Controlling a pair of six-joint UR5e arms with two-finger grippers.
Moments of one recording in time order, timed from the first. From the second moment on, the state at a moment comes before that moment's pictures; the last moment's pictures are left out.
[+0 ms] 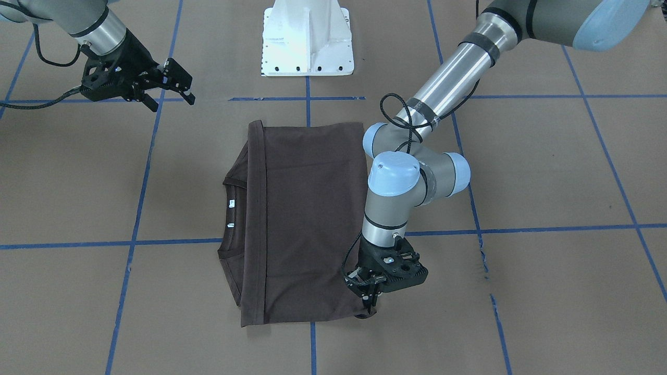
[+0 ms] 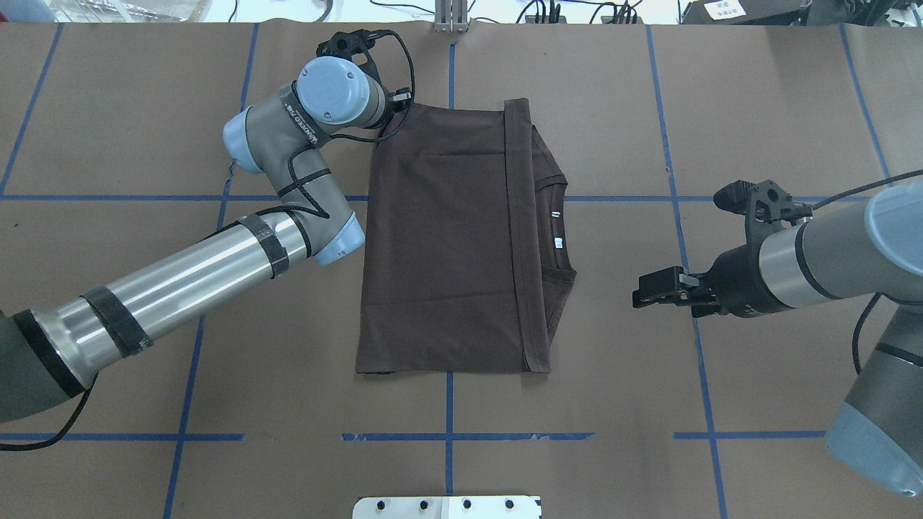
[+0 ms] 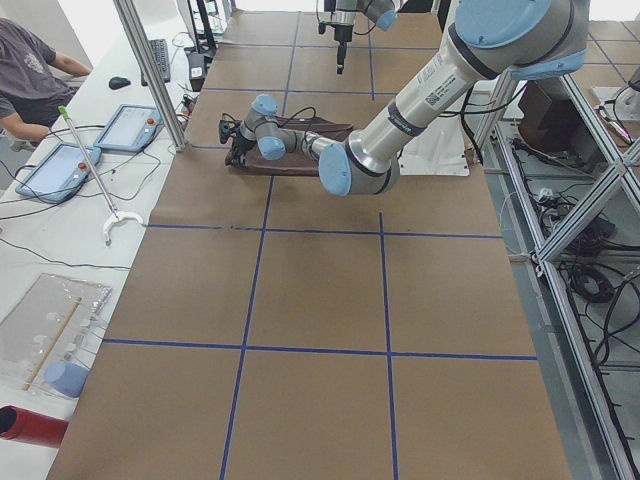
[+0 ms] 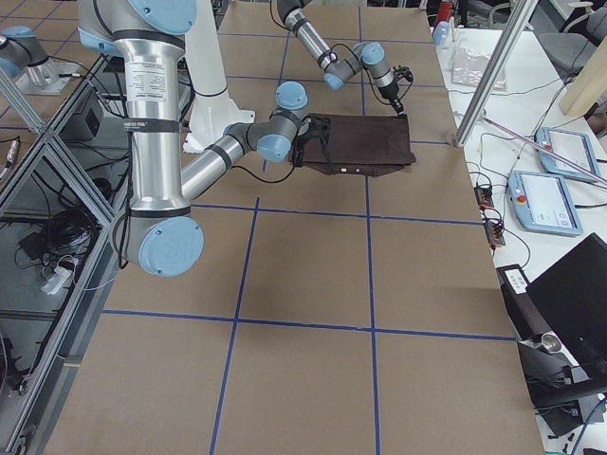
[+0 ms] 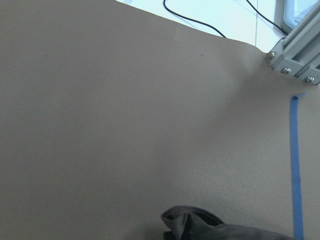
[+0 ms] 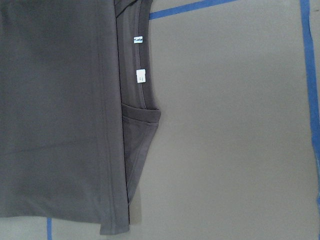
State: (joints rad) left arm -0.72 -2.55 -0.83 -2.34 -1.58 -1.39; right arm 0.66 -1.54 2.14 -1.15 2.08 1.31
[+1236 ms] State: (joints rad) left arm -0.74 -2.32 -1.52 -1.86 -1.75 -1.25; right arm 0.44 -1.02 1.84 -1.70 1.84 1.28
